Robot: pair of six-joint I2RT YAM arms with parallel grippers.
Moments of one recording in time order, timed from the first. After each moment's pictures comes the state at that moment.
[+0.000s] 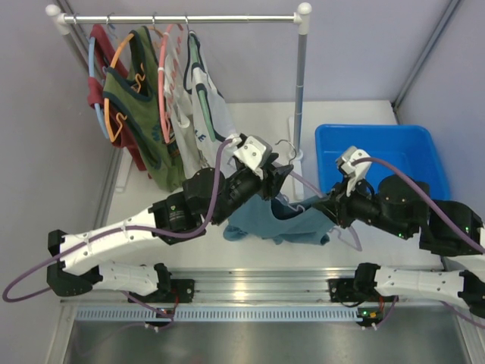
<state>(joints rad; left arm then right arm) -1.27 1.18 1.31 -0.04 -0.45 -0.02 1.17 0.79 1.38 -0.99 0.29 0.22</state>
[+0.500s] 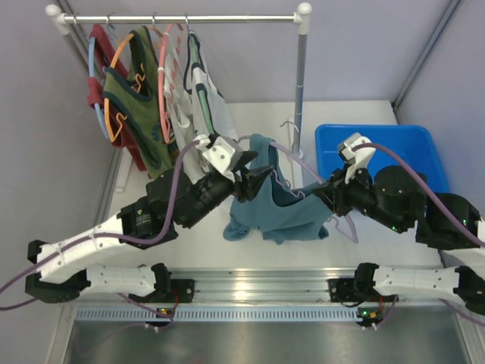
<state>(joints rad) -1.27 1.05 1.32 -0.15 -0.42 0.02 1.17 0.85 1.45 -0.98 0.41 0.26</state>
